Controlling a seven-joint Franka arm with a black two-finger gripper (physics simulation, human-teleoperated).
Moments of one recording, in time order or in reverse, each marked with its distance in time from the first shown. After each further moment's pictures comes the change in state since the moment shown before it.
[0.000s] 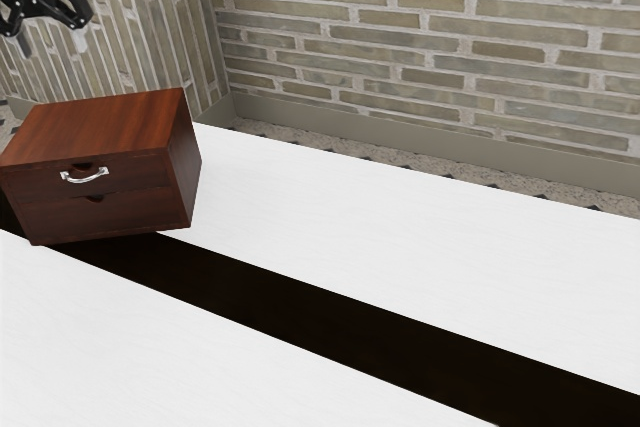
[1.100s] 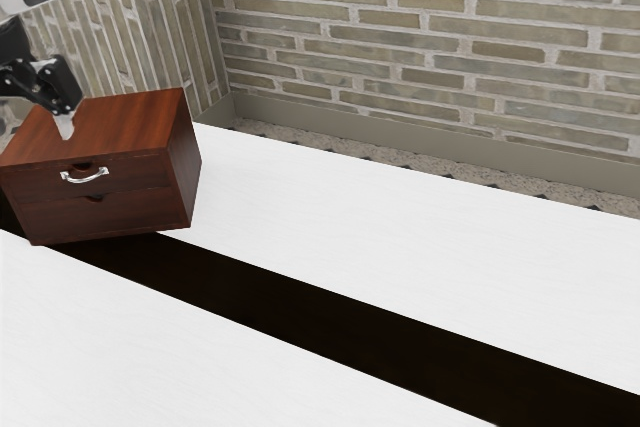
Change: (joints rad) arm -0.427 -0.812 0.252 -0.860 -0.050 0.092 -0.085
